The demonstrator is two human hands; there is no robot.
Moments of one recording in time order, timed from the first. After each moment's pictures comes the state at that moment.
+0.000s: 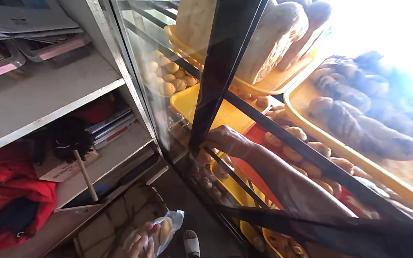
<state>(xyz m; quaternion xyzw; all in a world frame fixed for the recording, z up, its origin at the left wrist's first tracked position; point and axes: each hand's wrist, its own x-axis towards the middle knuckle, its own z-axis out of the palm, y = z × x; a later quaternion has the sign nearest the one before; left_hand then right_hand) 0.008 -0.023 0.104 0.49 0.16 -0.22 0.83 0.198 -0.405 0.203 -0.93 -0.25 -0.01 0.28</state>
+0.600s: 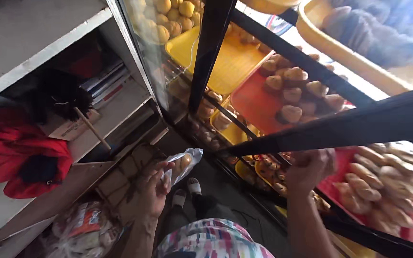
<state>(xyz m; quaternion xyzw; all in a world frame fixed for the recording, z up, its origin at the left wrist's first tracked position) 0.013 -0.022 0.129 0.46 0.09 -0.26 0.84 -0.100 -0.400 0.140 -0.72 0.26 -0.38 0.53</state>
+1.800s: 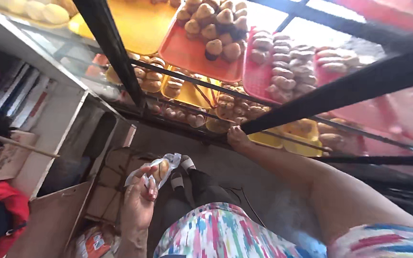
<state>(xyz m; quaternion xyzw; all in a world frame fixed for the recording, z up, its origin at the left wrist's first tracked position) -0.051 0.026 0.138 0.46 -0.01 -0.40 0.79 -0.233 -0.345 0.023 -0.91 0.25 0.33 0.04</state>
